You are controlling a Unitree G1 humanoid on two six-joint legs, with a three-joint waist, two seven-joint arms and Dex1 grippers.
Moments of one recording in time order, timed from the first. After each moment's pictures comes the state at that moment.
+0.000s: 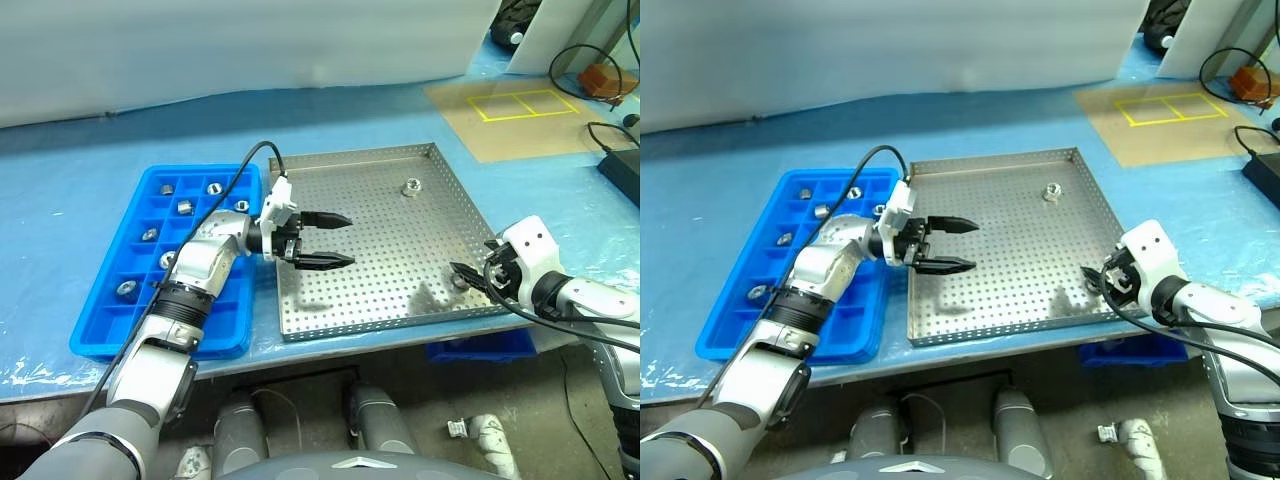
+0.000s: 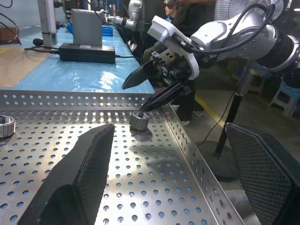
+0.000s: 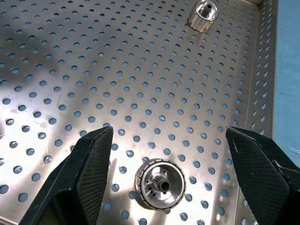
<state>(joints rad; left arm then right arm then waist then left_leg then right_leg) -0.68 0.29 -0.16 0.34 -0.43 0.21 -1.38 -0.03 -0.76 -0.24 -0.35 0.24 0.72 0.63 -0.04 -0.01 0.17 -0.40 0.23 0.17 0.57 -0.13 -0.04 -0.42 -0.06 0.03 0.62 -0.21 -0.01</state>
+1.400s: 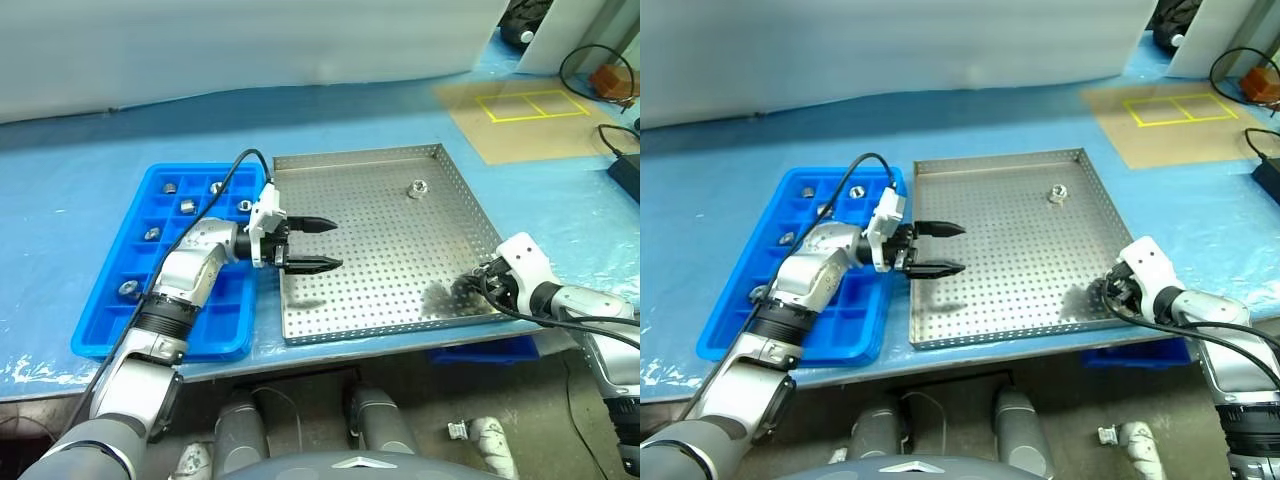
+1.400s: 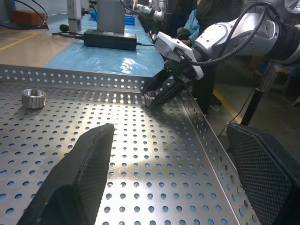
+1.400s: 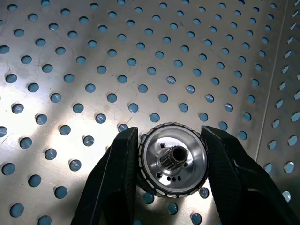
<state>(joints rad) -0.61 0.36 -0.15 0.26 -0.43 0.23 -1.32 -0.06 -0.78 -0.15 -0.14 0.18 0.63 0.67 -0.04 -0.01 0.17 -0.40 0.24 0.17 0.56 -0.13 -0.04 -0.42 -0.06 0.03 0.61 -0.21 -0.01</state>
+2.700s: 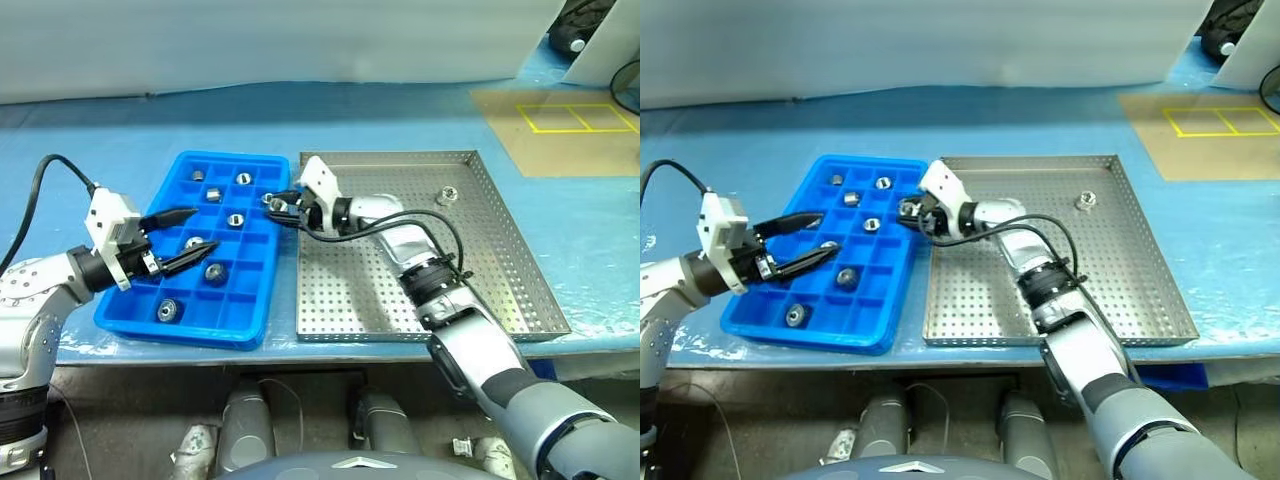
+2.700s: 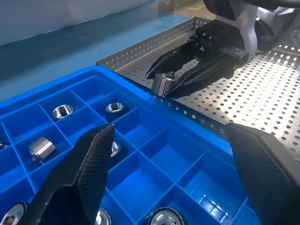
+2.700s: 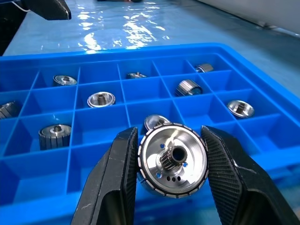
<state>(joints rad) -0.10 0.74 0.36 -0.26 -0.59 0.44 -0.98 -0.91 -0.09 0.28 0.59 0.11 0.17 0.86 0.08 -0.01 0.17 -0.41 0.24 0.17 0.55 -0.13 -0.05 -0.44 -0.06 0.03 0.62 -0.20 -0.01</state>
